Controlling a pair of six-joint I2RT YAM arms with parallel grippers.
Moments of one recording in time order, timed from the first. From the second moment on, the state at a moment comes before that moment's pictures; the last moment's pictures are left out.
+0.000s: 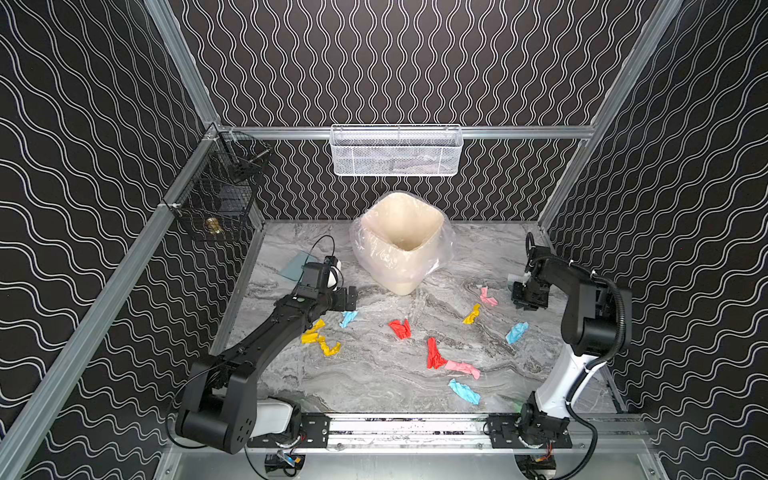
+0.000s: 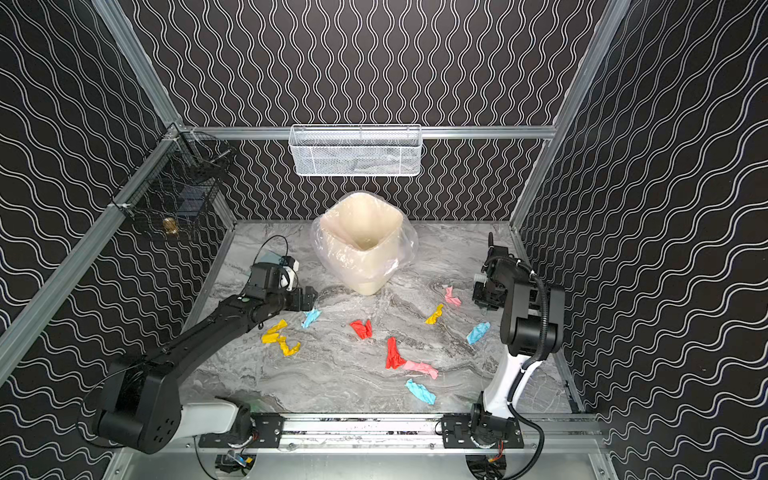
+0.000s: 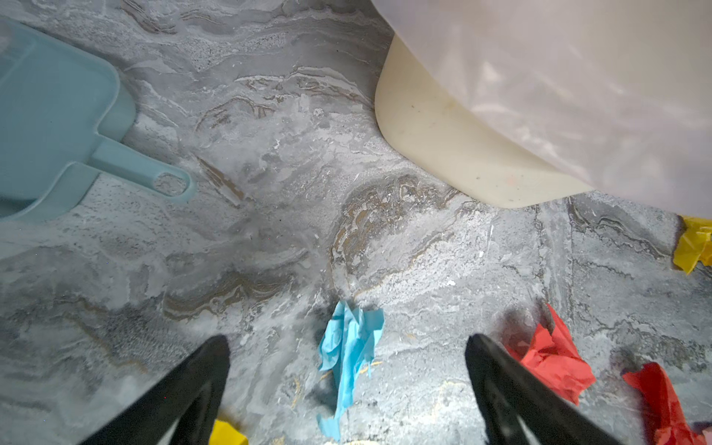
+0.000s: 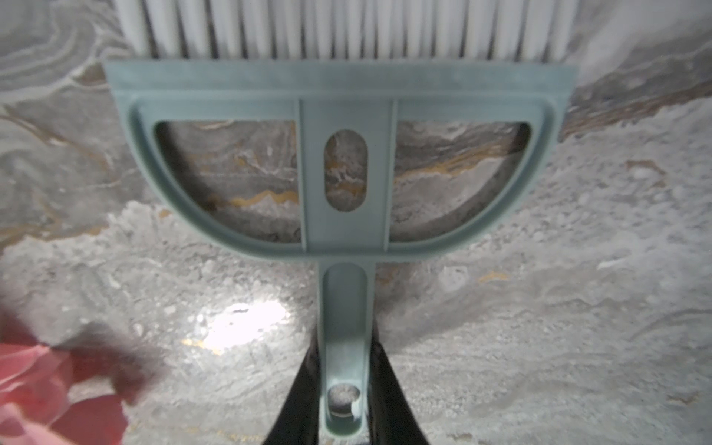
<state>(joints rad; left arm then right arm) -0.28 1.32 0.78 -0.27 0.09 -0.17 -0.18 1.95 1.27 -0.80 0.04 0.13</state>
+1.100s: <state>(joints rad) -0.50 1.51 1.54 -0.57 0.18 -0.20 0.08 1.54 1.64 -0.98 -0.05 0.19</state>
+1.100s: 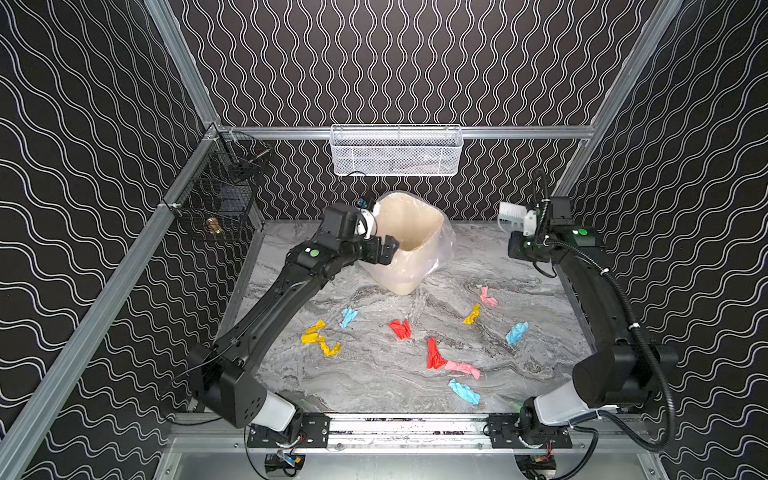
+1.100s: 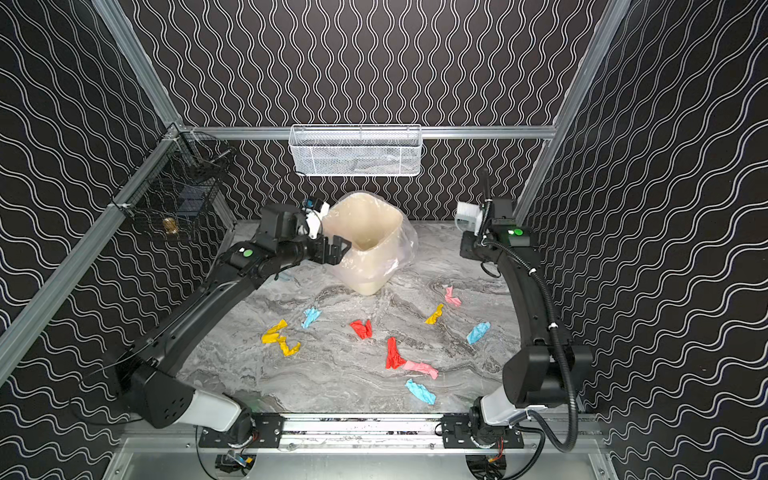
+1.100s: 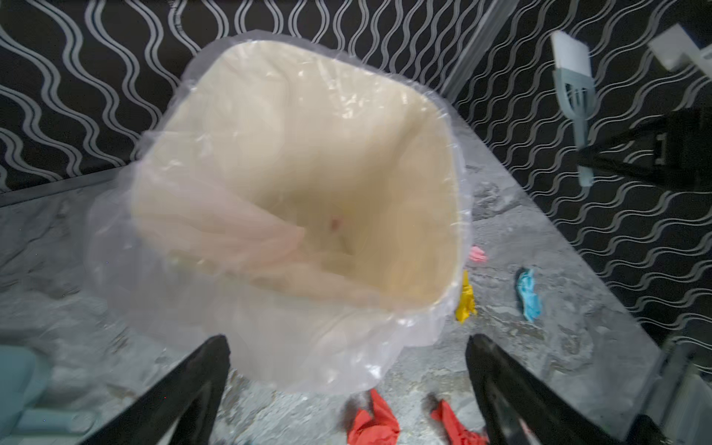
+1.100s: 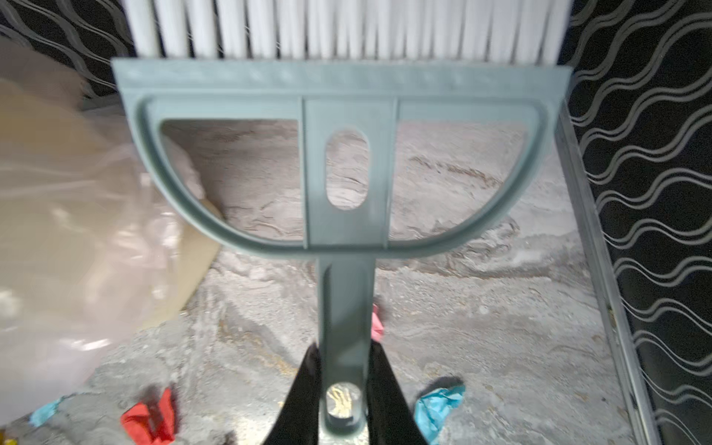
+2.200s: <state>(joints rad) -0.55 1.70 1.66 -0.15 0.50 -0.70 0.60 1.61 1.90 -1.07 -0.11 0.29</state>
